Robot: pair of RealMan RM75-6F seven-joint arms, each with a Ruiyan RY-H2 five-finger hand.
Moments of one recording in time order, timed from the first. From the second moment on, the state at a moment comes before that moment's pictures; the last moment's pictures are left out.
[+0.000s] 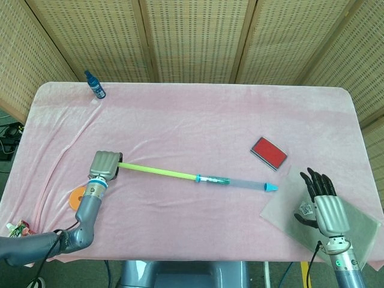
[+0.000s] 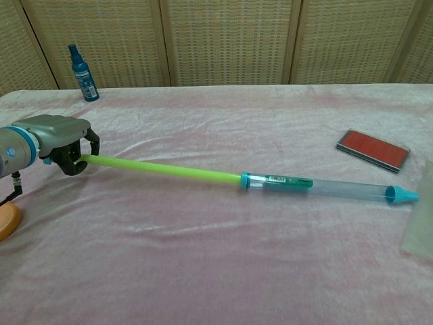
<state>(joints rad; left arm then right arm) -0.79 -1.59 -0.16 -1.41 0.62 1.02 0.78 0.14 -1.28 0.05 -1.58 -1.51 1.43 -0.02</state>
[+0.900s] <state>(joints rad) -0.75 -1.40 -0.22 -1.73 0.63 1.23 0.73 0.17 -1.22 0.07 -1.84 -1.40 1.35 -0.27</state>
